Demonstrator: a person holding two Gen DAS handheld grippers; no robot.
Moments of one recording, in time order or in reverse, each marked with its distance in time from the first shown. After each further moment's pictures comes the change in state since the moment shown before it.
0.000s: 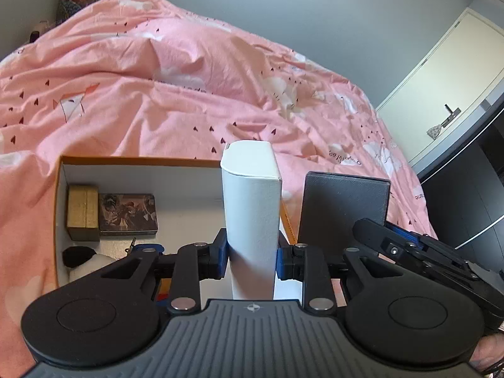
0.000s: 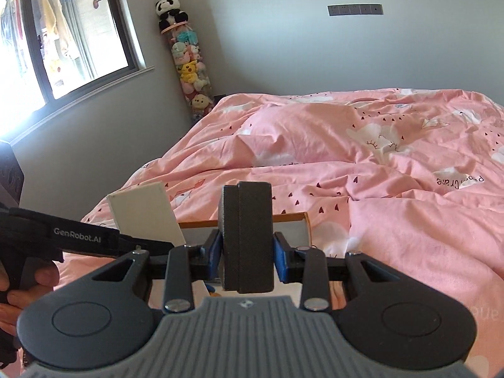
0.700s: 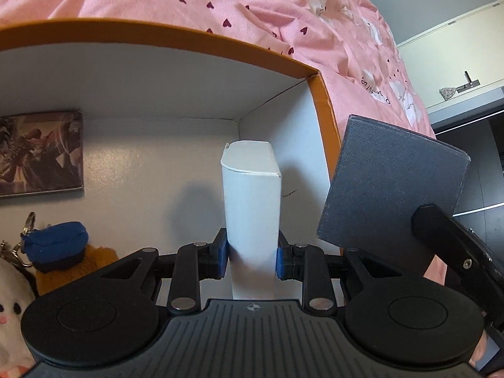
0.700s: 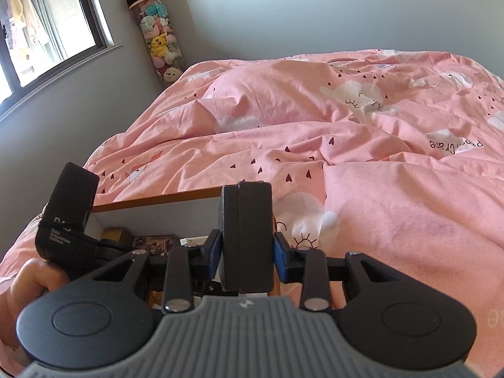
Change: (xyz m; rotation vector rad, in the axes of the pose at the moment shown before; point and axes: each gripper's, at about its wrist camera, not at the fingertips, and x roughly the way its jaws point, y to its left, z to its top) left arm 0.162 0.034 -0.008 -0.139 0.347 -0.102; right arm 0.084 -0.052 -0.015 0.048 0.109 -0.059
